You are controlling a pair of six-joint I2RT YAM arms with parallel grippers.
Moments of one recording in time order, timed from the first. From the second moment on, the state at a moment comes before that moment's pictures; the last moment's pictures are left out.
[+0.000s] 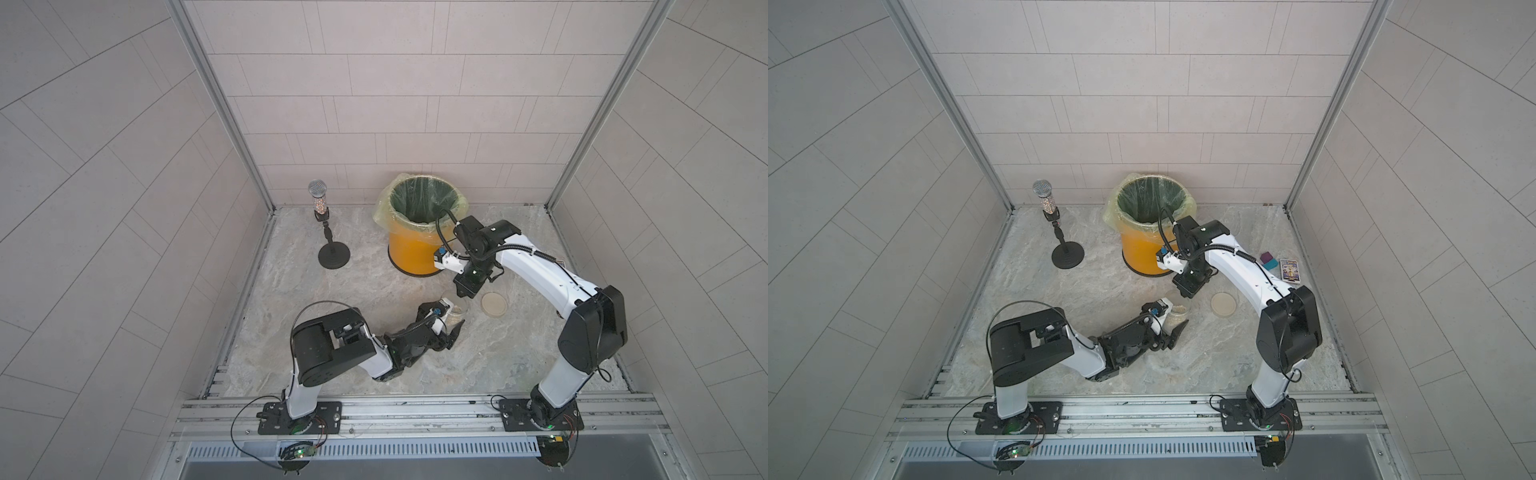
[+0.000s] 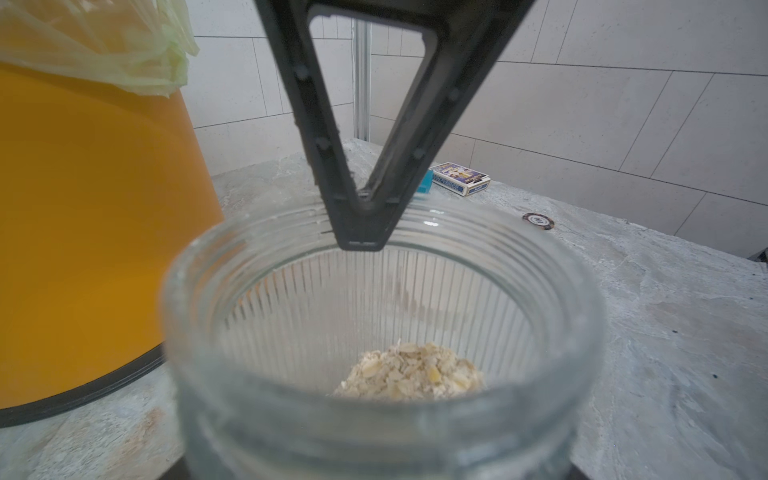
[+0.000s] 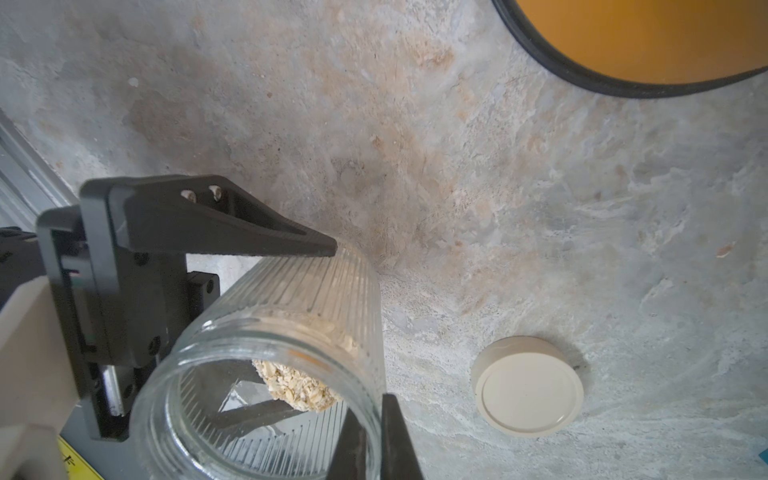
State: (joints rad) left arm -1.14 1.93 0.60 1.17 -0.34 -0.07; right arm 0.45 1.71 1.54 -1.30 -0.20 -0.38
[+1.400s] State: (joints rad) left arm -1.12 1.47 0.49 0.86 -0.41 -0.19; right arm 0.49 1.77 1.51 -1.19 -0.15 -0.30
